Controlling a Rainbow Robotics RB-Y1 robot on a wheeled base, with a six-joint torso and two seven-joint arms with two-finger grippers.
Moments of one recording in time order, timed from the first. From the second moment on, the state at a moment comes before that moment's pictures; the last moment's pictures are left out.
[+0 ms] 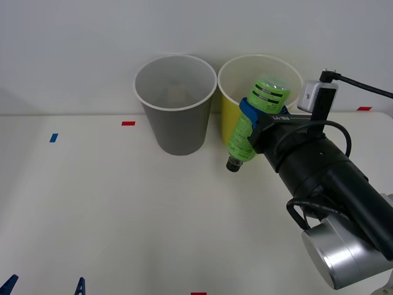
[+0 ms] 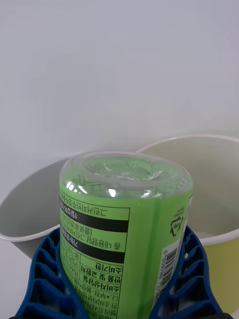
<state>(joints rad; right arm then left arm) 0.05 -0.28 0.33 -2.41 0.10 0.67 1.01 1.26 0.42 -0.30 -2.20 0.23 -0.69 -1.72</state>
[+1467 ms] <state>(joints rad) -0.16 -0.05 0.17 -2.45 0.39 0.77 1.12 1.26 0.42 -0.30 -2.20 0.23 -0.69 -1.72</state>
